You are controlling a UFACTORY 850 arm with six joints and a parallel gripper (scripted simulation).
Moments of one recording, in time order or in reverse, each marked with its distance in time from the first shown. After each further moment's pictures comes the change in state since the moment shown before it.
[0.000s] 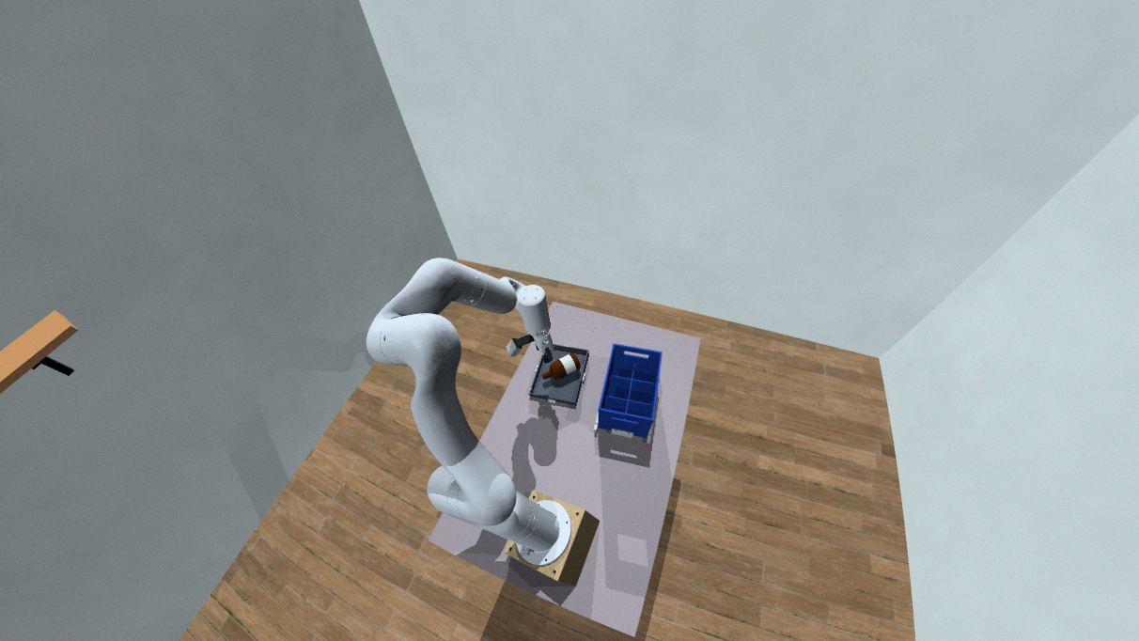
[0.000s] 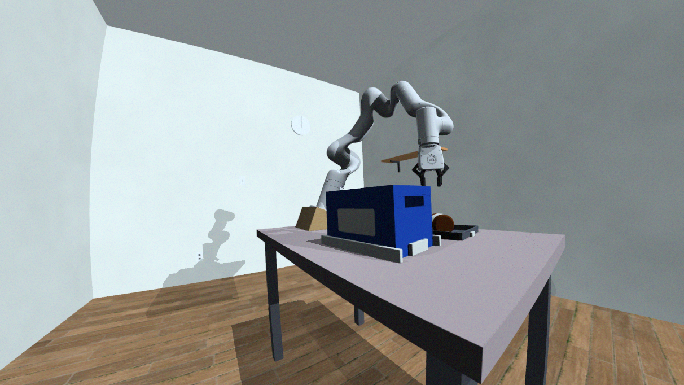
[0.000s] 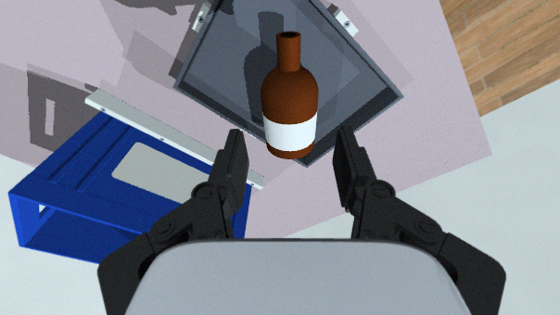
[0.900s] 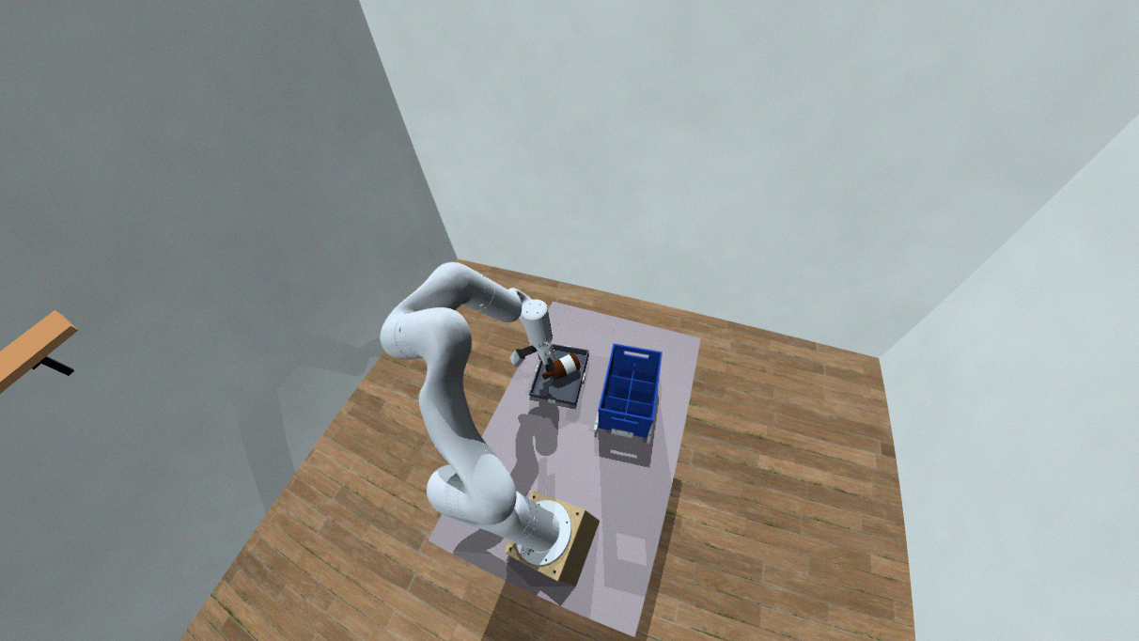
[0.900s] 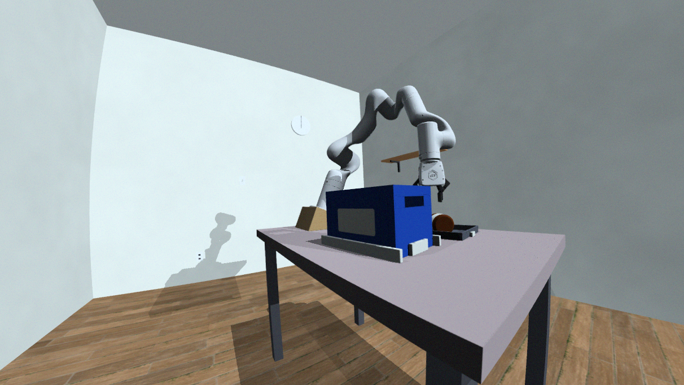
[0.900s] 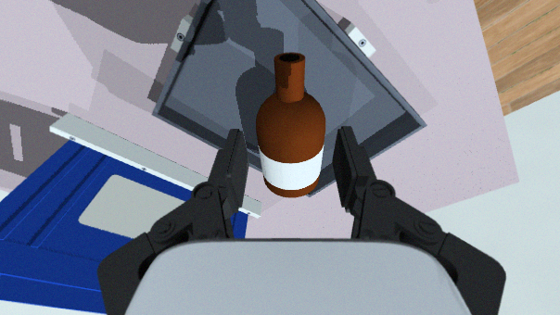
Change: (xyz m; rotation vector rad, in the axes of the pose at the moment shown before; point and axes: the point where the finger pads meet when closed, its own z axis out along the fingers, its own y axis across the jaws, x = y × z) arm 0.001 -0.001 0.065 0.000 -0.001 0.001
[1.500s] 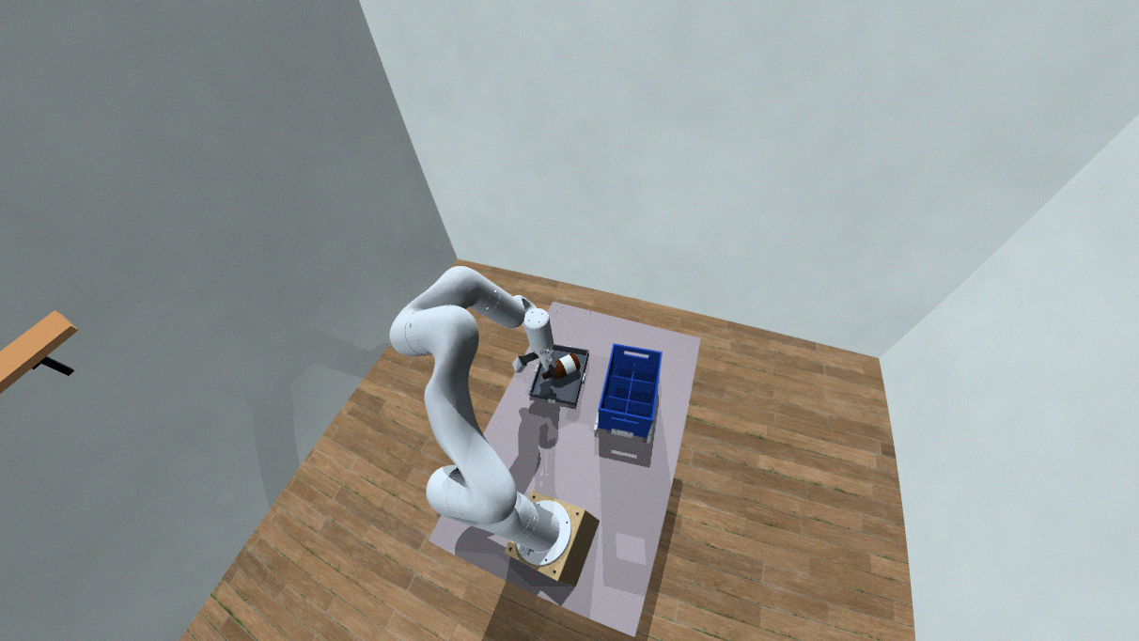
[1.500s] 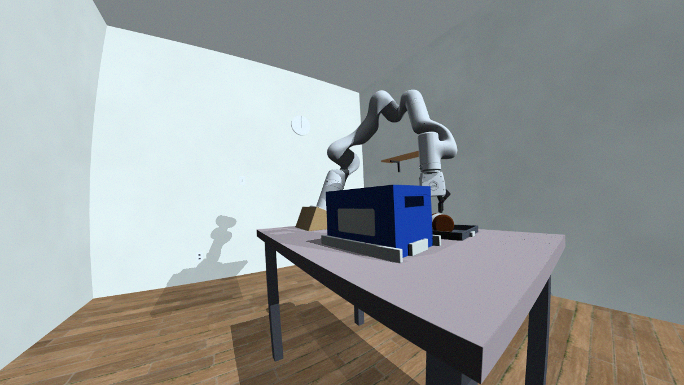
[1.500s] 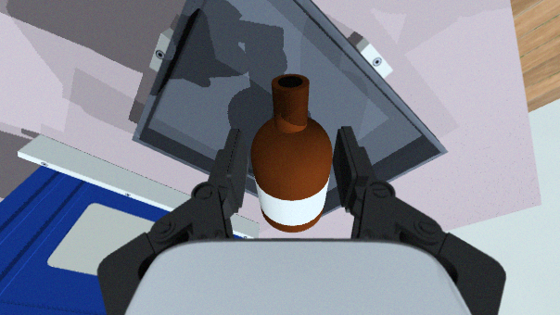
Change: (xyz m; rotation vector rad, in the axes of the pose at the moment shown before) arm 0.000 0.000 0.044 0.000 0.000 0.000
